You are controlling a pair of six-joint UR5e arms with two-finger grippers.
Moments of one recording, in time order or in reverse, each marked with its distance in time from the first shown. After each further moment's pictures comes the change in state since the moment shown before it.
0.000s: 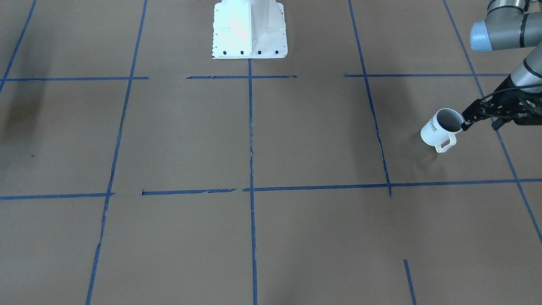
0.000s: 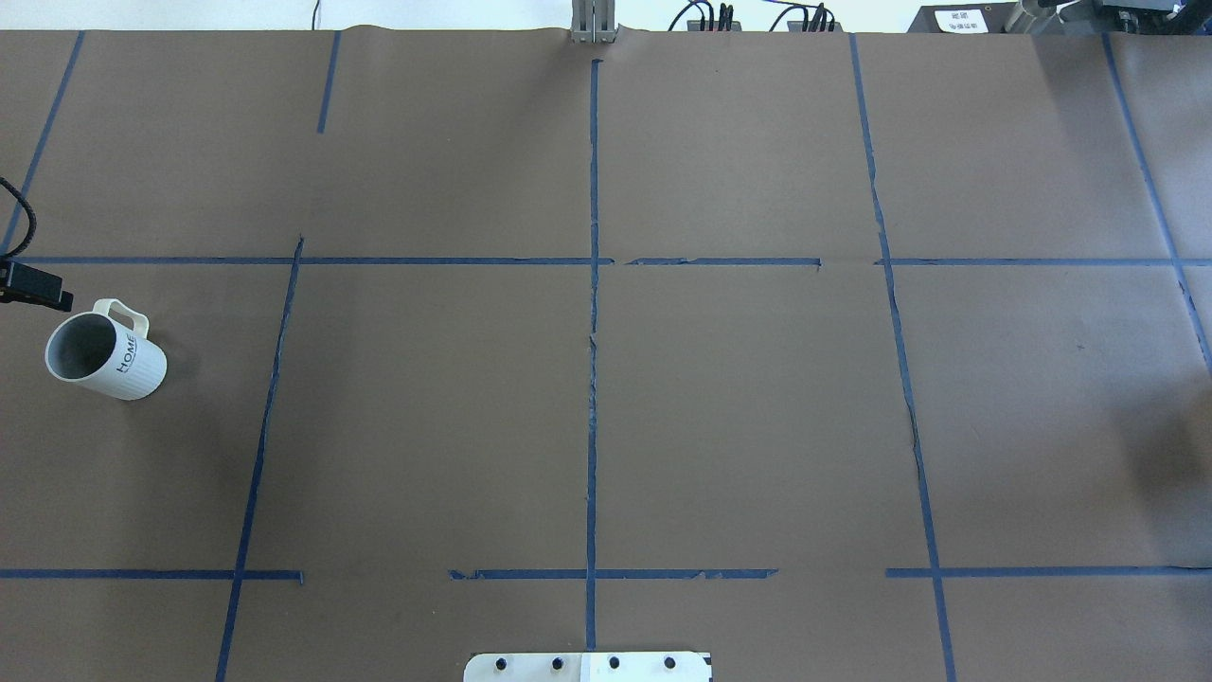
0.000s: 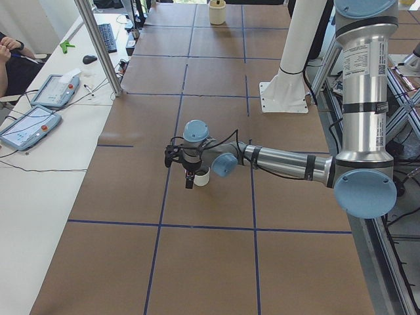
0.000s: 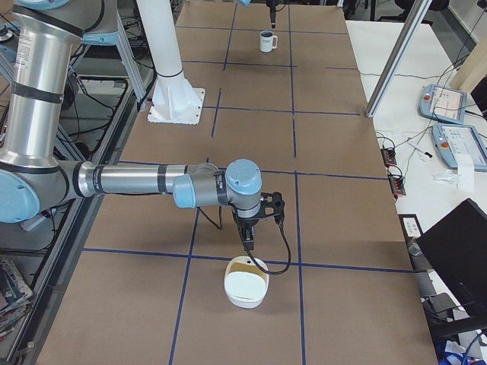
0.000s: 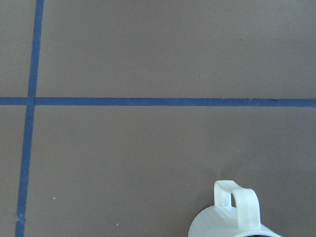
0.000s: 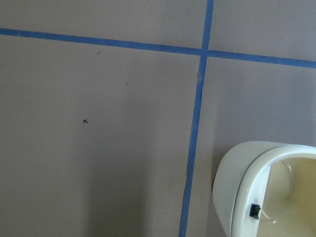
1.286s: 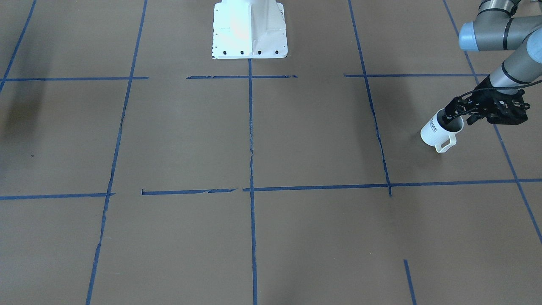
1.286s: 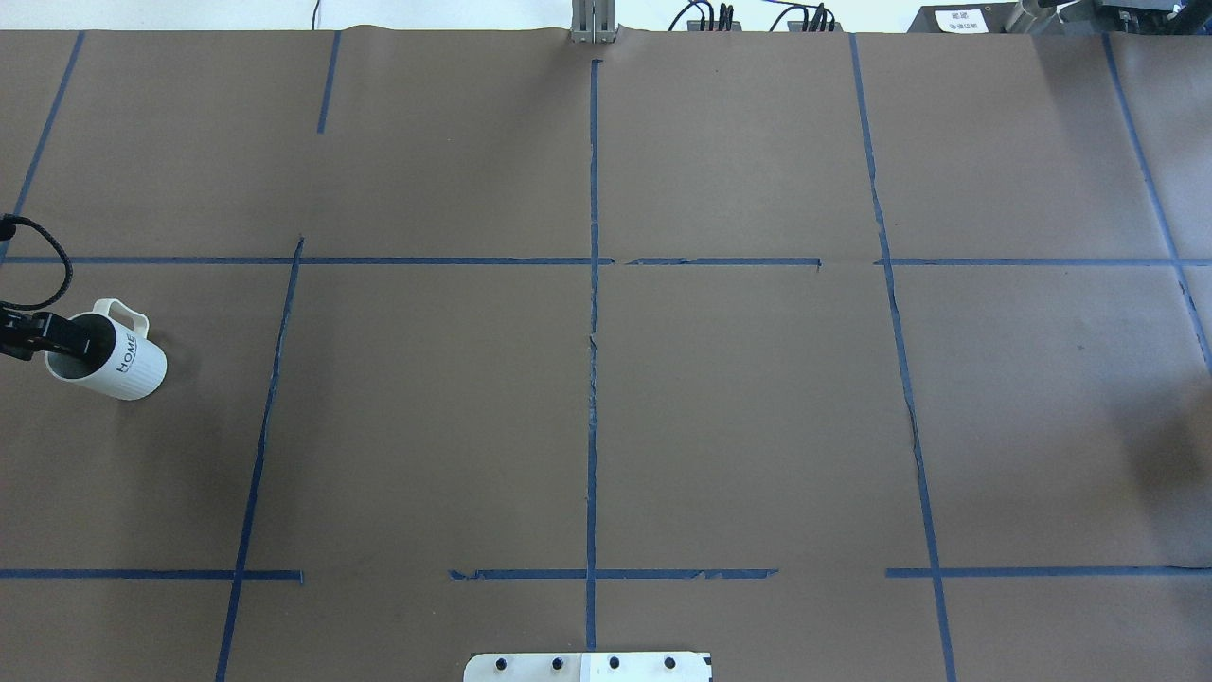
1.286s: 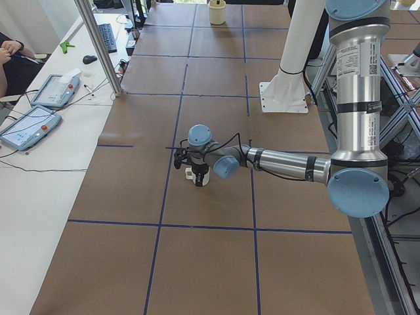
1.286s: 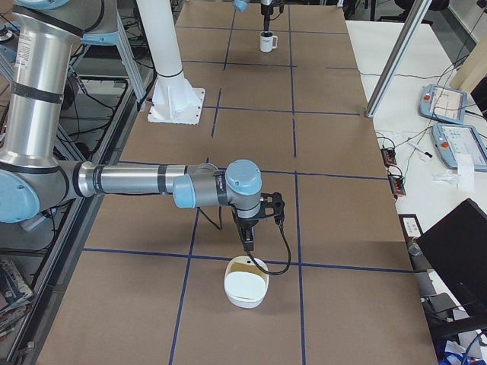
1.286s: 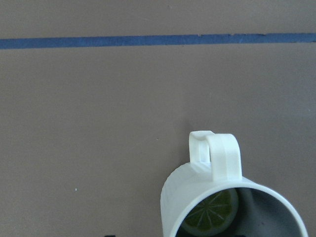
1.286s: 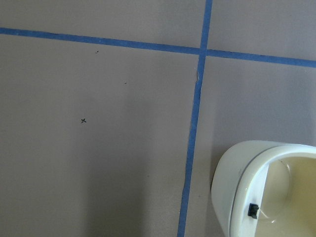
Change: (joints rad) left arm 0.078 0.034 0.013 -0.022 -0.045 -0.008; right arm 0.000 0.000 -0.002 -0.001 -0.003 -0.002
